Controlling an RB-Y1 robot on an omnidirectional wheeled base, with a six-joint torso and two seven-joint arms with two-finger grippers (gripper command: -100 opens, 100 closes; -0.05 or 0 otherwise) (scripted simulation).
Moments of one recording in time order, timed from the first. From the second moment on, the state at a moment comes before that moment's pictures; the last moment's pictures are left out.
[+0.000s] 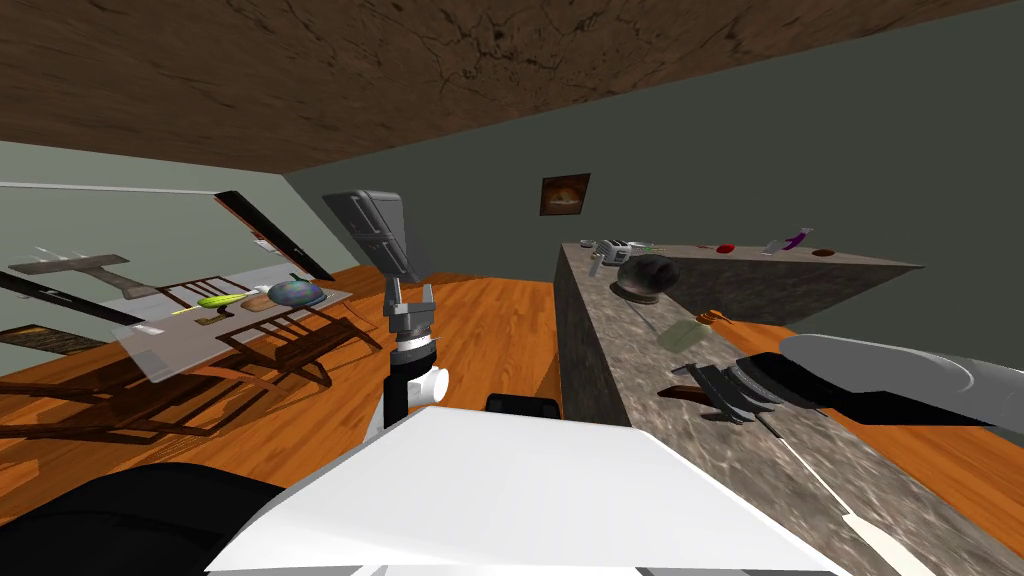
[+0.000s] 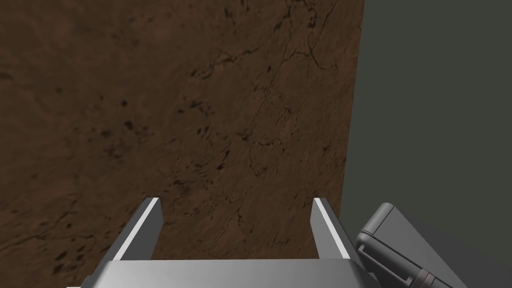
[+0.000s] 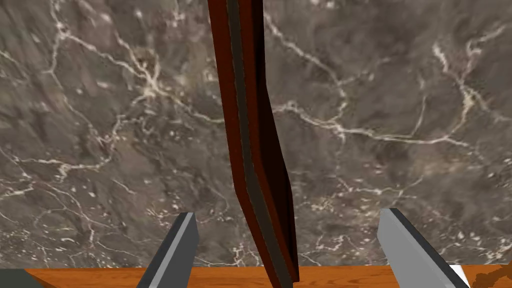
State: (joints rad) left arm 0.48 -0.03 0.05 -2.30 0.04 -0.56 0.09; right arm 0.05 -1.73 0.61 -1.46 1.07 -0.94 0.17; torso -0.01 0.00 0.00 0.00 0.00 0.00
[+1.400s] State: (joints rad) left arm 0.48 -0.03 0.05 -2.30 0.04 -0.56 0.09; right arm 0.06 -1.75 0.64 -1.43 1.12 -0.95 0.17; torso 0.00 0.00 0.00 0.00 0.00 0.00
